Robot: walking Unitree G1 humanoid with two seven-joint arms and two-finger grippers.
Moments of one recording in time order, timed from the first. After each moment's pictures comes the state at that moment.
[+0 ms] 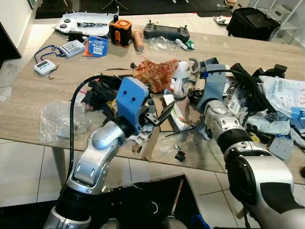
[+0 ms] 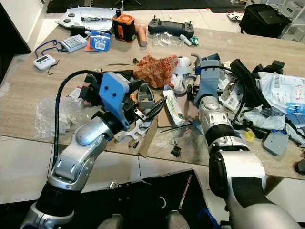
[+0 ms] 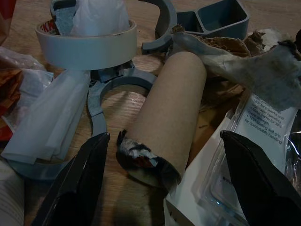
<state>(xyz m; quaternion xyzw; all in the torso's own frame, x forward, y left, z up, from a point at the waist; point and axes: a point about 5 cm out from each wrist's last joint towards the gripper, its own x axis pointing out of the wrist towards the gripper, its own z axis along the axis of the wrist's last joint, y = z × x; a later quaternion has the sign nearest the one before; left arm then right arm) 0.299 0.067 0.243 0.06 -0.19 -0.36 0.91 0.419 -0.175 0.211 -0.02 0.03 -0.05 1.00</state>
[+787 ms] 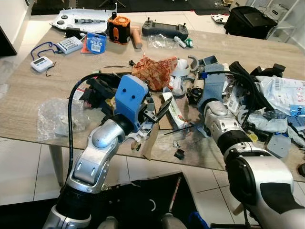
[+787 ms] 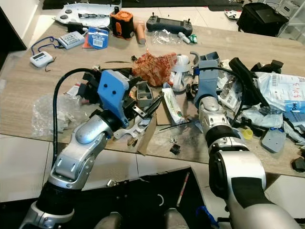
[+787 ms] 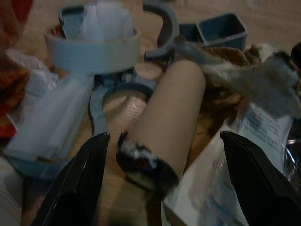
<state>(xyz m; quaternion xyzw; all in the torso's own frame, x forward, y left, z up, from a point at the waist) 0.300 0.070 0.249 0.07 -0.21 -0.33 0.92 0.420 -0.172 0.221 -0.04 -0.01 -0.04 1.00</state>
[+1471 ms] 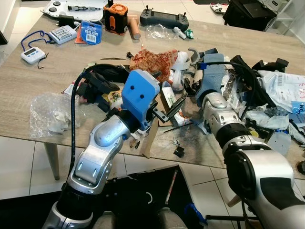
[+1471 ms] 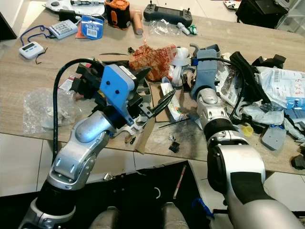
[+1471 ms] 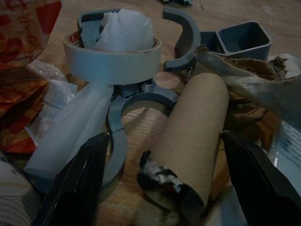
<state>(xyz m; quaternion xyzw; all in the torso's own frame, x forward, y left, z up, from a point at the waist) 0.283 0.057 0.271 0.10 -0.25 -0.37 0.89 0.423 -0.161 0.234 -0.03 -0.03 -0.01 1.00</state>
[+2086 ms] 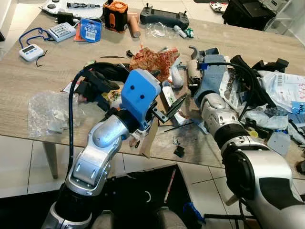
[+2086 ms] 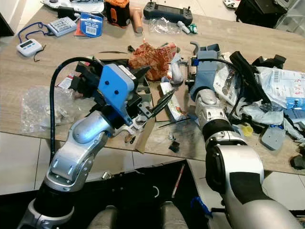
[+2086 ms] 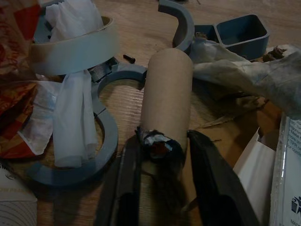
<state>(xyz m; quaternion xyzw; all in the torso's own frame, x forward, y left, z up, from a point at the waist) 0.281 0.058 0.273 0.11 -0.26 -0.37 0.89 0.423 -0.162 0.233 -0.01 -0.03 -0.02 1.00</state>
